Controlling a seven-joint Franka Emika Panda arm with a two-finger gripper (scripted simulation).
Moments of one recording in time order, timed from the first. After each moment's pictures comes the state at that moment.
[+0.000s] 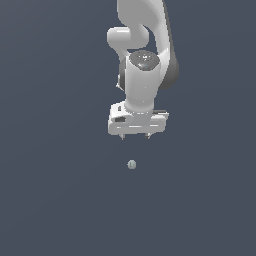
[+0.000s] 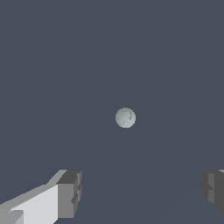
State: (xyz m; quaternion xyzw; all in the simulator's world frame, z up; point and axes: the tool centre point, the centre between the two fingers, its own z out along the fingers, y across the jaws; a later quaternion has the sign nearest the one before) arm 0.014 0.029 0.190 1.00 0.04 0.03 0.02
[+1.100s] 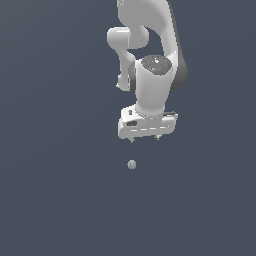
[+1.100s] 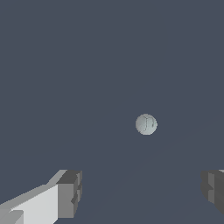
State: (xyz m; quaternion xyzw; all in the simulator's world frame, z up) arm 0.021 0.065 0.182 1.00 0.07 0.03 0.00
